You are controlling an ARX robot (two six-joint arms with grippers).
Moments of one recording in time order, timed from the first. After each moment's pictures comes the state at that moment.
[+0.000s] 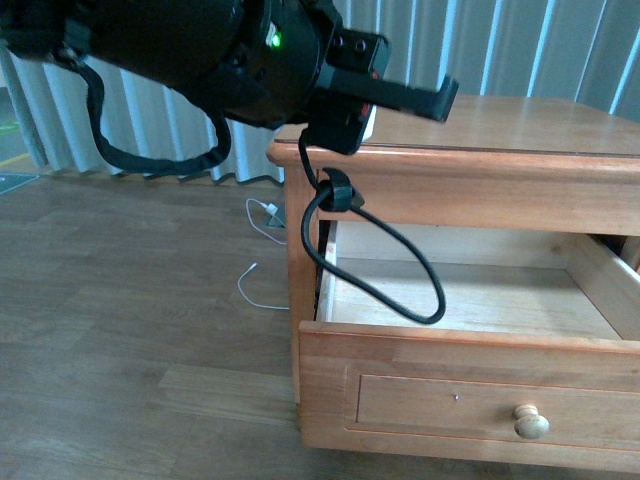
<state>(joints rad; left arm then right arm) -0.55 1.71 1.16 0.21 -0.12 0.22 -0.11 0.20 0.20 -0.05 -0.13 0.23</state>
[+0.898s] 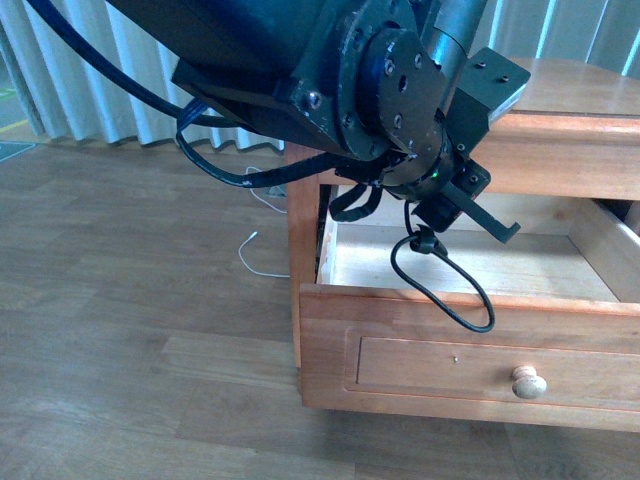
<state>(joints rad) -0.62 2.23 1.64 0.13 -0.10 0.43 -0.11 0.20 0.20 -0.05 -0.13 0.23</state>
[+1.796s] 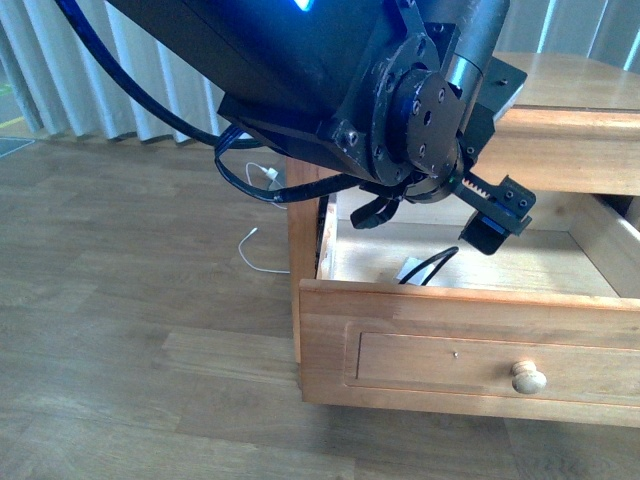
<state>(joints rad) -0.61 2.24 1.63 0.22 -0.18 0.30 -0.11 0.20 0.20 -0.05 -0.13 0.23</state>
